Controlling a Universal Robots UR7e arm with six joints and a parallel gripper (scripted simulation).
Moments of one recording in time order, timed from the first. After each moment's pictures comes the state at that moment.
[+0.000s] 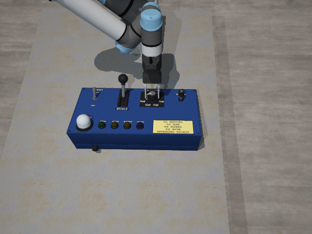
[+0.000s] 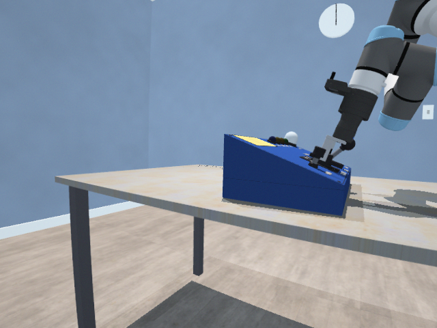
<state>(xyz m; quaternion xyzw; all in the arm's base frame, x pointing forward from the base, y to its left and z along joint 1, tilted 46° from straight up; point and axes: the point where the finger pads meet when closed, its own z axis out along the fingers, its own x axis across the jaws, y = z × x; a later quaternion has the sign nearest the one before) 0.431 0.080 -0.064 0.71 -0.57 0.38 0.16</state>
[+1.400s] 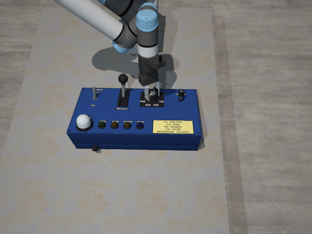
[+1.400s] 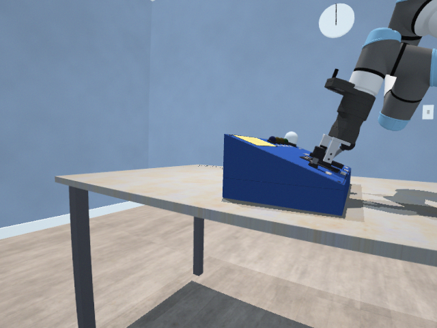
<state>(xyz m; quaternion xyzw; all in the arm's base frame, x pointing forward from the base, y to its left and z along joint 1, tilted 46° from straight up) 0.431 0.080 -0.064 0.85 -0.33 0.31 0.26</state>
